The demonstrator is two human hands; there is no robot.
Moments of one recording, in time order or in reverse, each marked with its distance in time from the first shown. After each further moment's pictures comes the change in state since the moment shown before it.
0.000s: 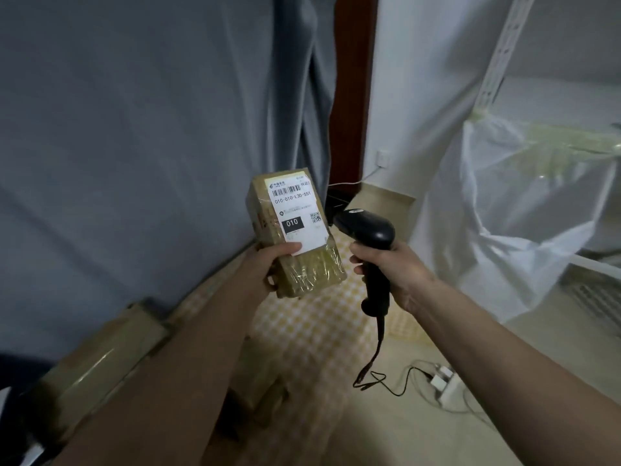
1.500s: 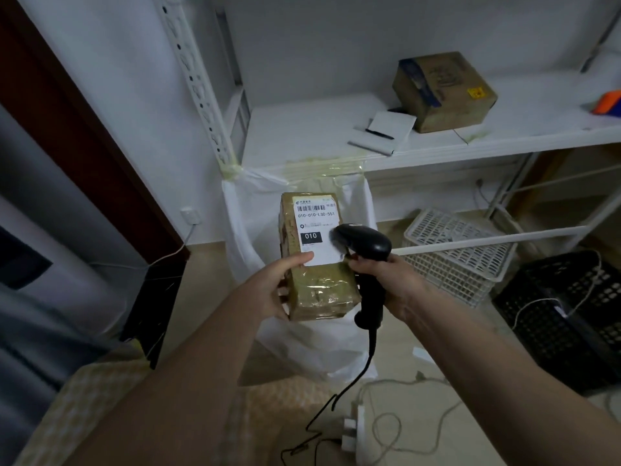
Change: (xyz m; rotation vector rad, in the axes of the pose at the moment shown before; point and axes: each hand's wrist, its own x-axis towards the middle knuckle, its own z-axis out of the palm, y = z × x) left_hand 0.191 0.028 0.547 0.492 -0.652 -0.348; right_hand 0.168 -0.078 -0.451 0.389 0.576 0.008
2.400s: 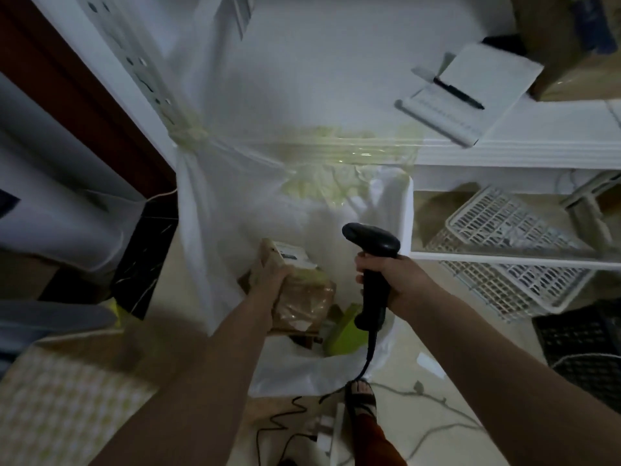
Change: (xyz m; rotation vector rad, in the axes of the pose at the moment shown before) left_hand 0.276 0.036 0.008 -0.280 0.422 -0.206; right_hand 0.294 -0.028 -0.032 -0.106 -0.039 0.359
